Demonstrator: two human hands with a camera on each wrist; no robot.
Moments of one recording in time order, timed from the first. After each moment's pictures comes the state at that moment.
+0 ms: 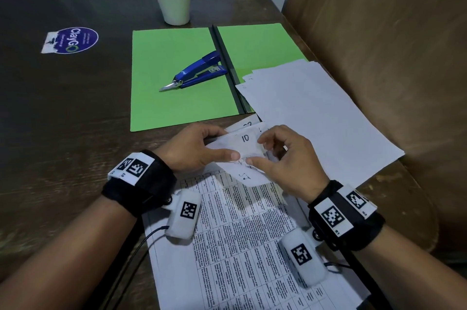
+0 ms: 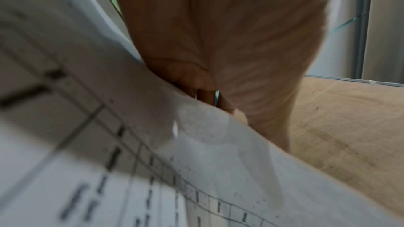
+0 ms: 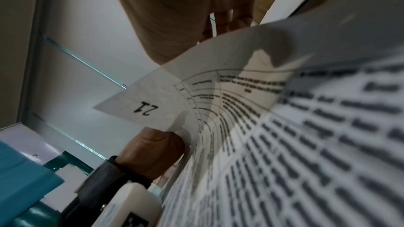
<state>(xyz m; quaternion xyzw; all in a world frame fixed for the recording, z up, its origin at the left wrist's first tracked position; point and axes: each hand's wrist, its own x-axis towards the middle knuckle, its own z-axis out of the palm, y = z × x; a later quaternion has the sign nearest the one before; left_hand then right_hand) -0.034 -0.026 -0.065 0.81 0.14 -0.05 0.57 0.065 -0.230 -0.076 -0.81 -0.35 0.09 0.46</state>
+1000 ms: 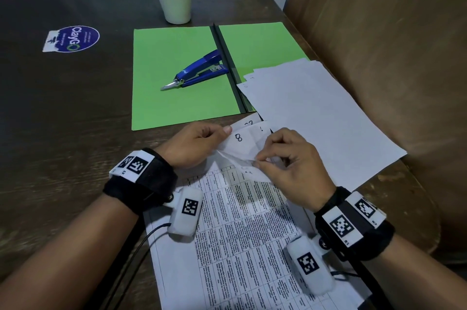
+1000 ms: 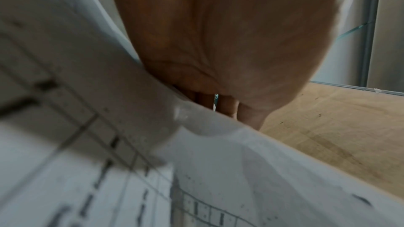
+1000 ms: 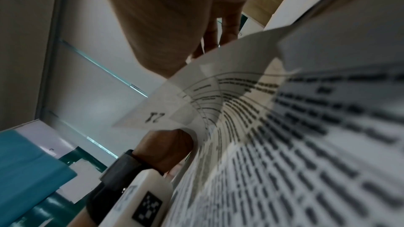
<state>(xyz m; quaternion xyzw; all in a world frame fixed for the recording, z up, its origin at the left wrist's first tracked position) -0.033 -0.020 -0.072 0.82 0.15 -0.04 0.55 0.059 -0.241 -0.080 -0.79 -0.41 0.07 0.45</state>
